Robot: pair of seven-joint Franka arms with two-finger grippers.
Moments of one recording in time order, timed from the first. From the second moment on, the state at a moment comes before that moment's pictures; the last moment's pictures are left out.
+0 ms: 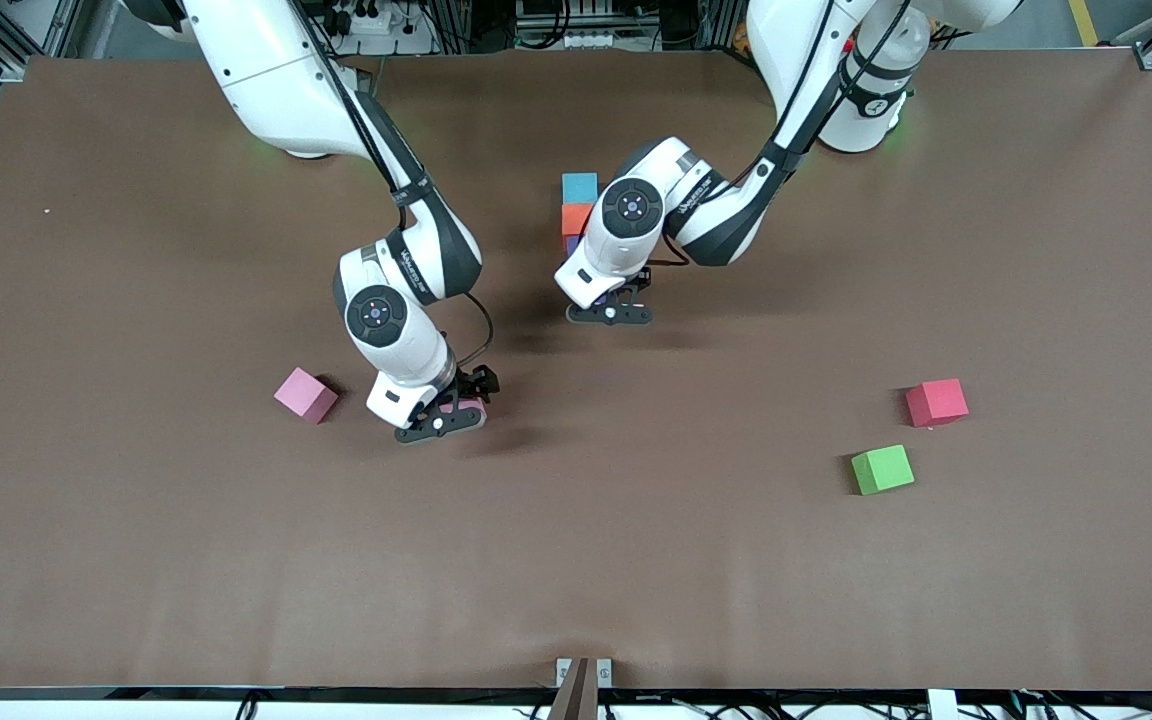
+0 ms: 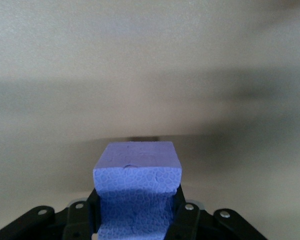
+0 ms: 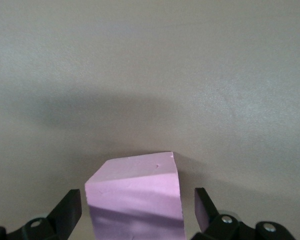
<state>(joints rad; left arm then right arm) -0.69 0.54 -0.19 -1.86 -0.16 2.35 -0.71 0.62 0.63 -0.13 -1.79 0.19 2.47 0.13</state>
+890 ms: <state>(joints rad) -0.77 0.57 -0.14 -1.86 -0.20 2.39 -0.71 0.60 0.61 -0.16 -1.80 0.20 2.47 0.13</state>
